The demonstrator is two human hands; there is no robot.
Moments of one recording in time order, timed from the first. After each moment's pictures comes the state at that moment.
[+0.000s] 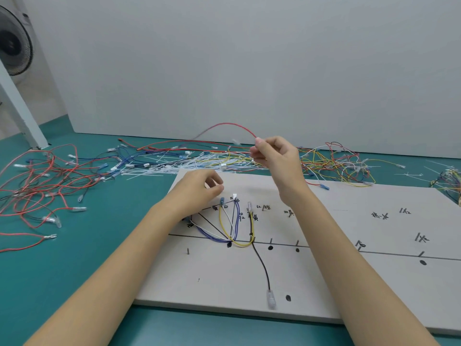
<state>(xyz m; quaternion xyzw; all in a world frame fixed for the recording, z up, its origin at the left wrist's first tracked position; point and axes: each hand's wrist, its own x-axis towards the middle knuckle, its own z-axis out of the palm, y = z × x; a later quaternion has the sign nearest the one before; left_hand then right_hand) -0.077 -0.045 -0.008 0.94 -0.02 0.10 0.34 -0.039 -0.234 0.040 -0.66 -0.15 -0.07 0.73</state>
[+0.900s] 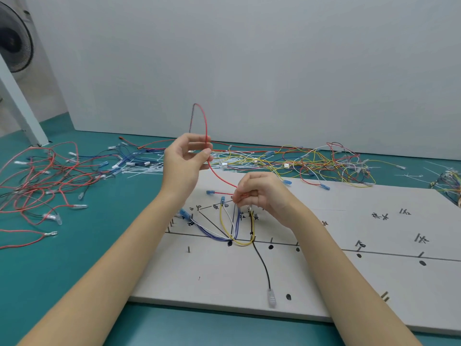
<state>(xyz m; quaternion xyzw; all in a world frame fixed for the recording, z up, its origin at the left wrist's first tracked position) -0.093 -0.058 0.029 0.69 0.01 0.31 0.66 -0.060 -0.238 0.014 -0.67 -0.20 0.21 0.68</state>
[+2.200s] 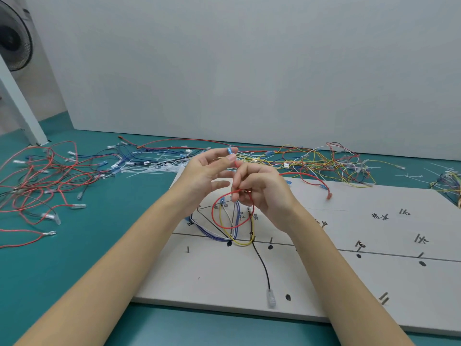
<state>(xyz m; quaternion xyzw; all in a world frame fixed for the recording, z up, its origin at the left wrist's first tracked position) -0.097 -0.076 0.027 0.64 -0.04 0.05 0.77 -0.086 -0.231 0.031 -0.62 -0.26 0.17 0.72</state>
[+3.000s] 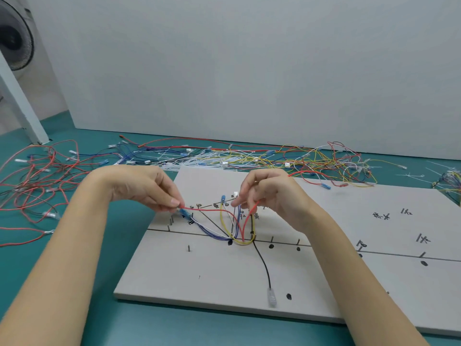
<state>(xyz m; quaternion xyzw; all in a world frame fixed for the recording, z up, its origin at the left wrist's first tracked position) -0.111 0.046 0.038 0.84 0.00 -0.28 0.47 -0.090 -0.252 0.037 -0.68 -0.29 0.20 0.64</state>
